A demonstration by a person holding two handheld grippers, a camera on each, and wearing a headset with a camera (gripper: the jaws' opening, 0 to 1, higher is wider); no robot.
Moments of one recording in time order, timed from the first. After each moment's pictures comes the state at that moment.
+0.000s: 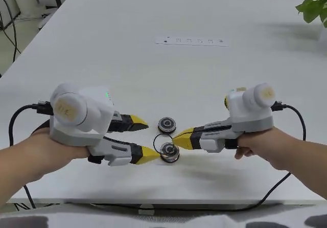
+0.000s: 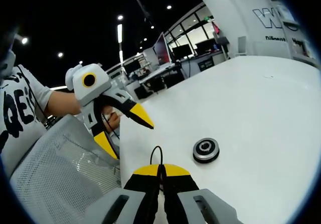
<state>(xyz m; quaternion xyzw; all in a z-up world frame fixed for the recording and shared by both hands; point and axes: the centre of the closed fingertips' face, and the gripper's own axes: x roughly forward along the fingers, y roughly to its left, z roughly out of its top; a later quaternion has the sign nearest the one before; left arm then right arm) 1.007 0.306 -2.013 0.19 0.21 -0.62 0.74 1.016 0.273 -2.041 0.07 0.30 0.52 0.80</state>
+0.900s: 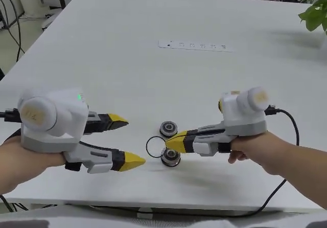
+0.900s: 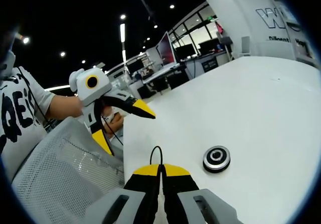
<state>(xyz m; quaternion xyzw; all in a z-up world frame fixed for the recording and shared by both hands) 1.010 0.342 -2.005 0.15 0.21 -0.58 0.77 1.010 0.300 -2.031 0.06 0.30 0.54 0.79</state>
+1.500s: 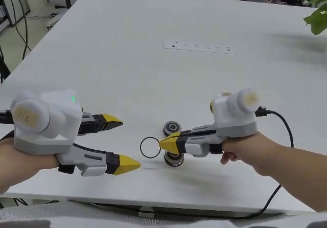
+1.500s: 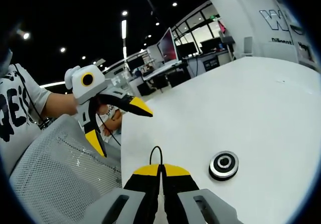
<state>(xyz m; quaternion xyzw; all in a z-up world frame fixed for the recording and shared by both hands) 1.008 0.358 -2.007 0.15 0.21 -0.57 0.78 1.018 0.316 -2.041 0.05 0.30 0.54 0.79</state>
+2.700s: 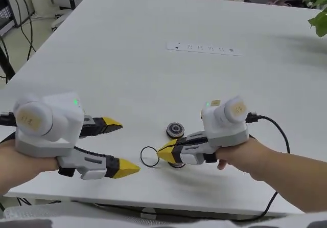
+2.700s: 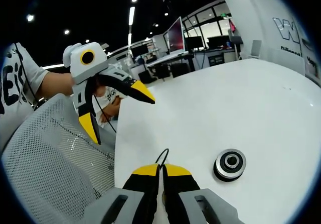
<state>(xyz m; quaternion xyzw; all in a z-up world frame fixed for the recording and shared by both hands) 1.005 0.364 -2.012 0.16 0.22 -0.57 0.78 1.014 0.322 -2.062 -0.02 0.31 0.54 0.78</state>
